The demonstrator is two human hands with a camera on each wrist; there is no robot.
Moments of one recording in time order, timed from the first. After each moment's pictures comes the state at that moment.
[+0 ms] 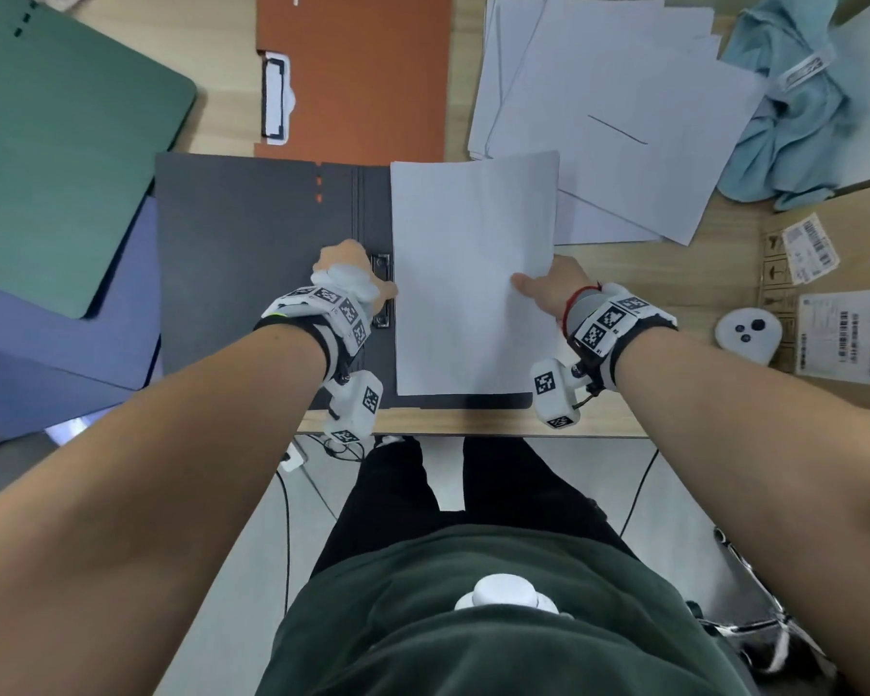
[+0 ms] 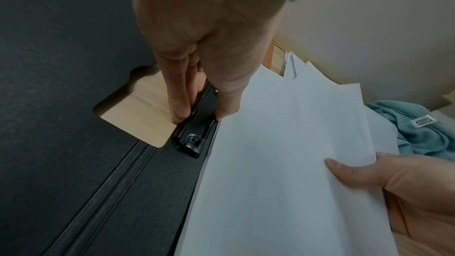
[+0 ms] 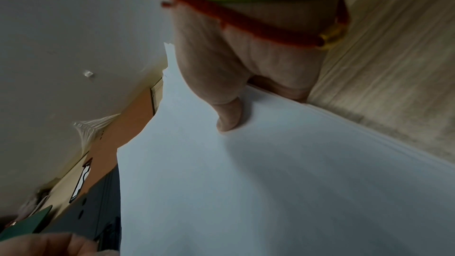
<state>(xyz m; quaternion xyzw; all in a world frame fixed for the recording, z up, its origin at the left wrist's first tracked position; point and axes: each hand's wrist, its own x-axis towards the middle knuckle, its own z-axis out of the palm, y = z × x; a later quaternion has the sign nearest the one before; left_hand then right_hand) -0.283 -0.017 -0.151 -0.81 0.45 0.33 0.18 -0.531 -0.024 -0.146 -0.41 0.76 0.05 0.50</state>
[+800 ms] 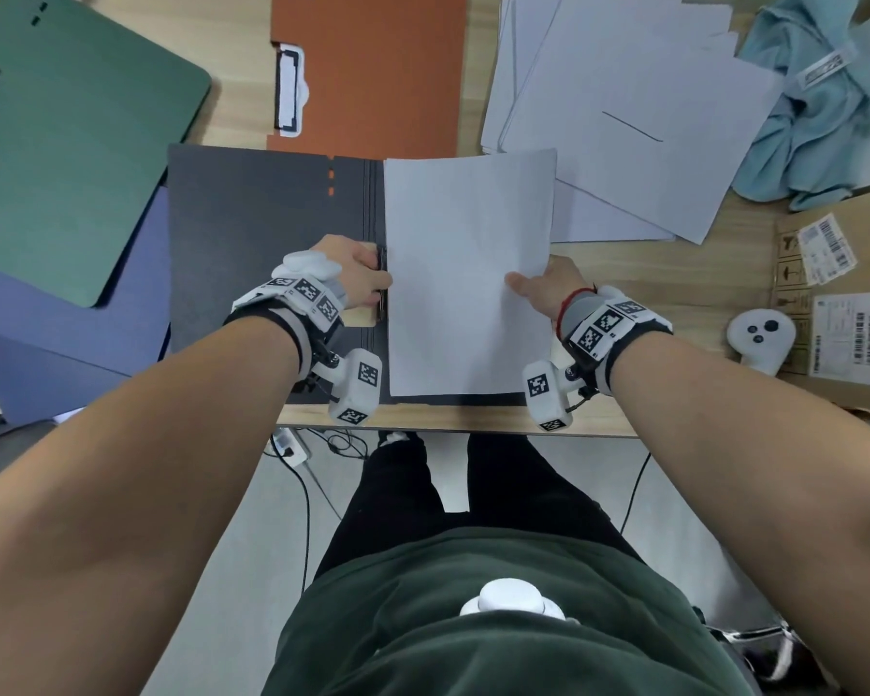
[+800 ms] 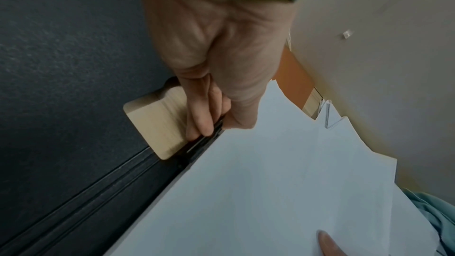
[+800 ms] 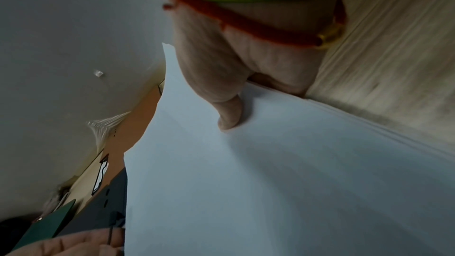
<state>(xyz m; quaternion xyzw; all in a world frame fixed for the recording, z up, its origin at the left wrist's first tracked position) -0.240 -0.004 -0.153 -0.76 0.28 0.58 -0.05 -0.517 -0.018 -0.157 -0.38 0.76 0.03 0.52</state>
